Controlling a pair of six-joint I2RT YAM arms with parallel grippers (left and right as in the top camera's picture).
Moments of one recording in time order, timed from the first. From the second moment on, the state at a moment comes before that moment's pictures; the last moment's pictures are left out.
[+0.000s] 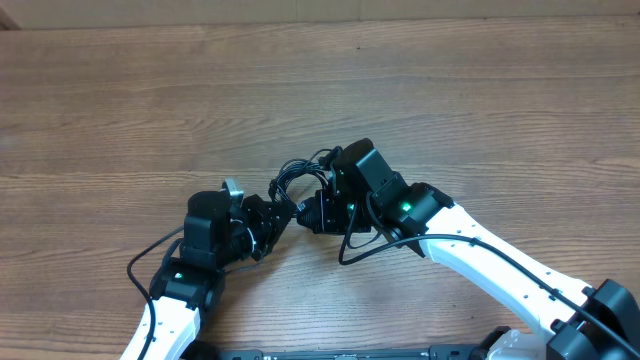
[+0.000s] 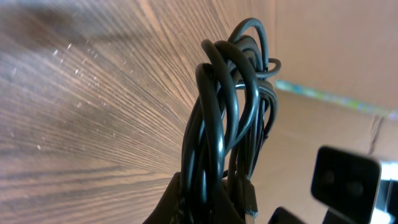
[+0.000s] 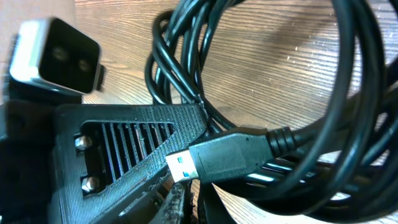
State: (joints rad) left arm -0.27 0.99 0.42 -0.04 0.49 -1.33; right arm 0.72 1.51 1.03 -0.42 -0.49 0.78
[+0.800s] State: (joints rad) left arm -0.28 0.99 0.42 -0.05 0.72 -0.83; right arm 0.72 1.51 1.03 -0.47 -0.18 0.77
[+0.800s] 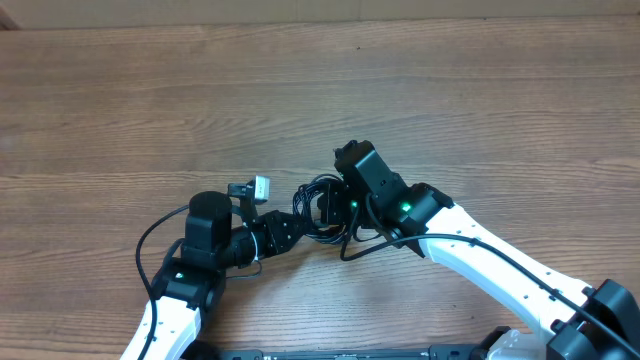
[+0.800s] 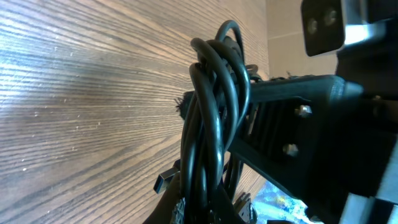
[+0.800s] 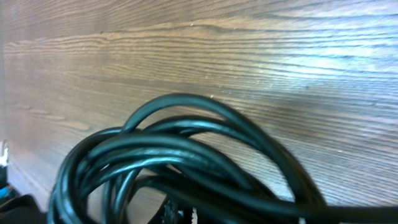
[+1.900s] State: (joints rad) left arm -0.28 0.99 0.42 -0.22 0.40 -1.84; right arm 0.72 1.41 1.07 -0.63 -0.05 0.74
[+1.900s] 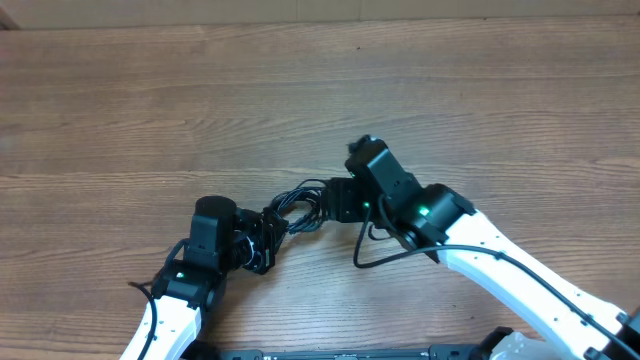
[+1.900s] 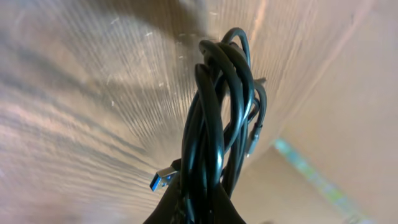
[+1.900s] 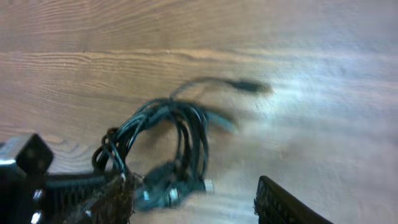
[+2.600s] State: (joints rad) left arm -0.21 0.99 0.42 -0.08 0.40 -2.07; right arm 0.72 1.43 0.81 -0.21 -0.29 0.99
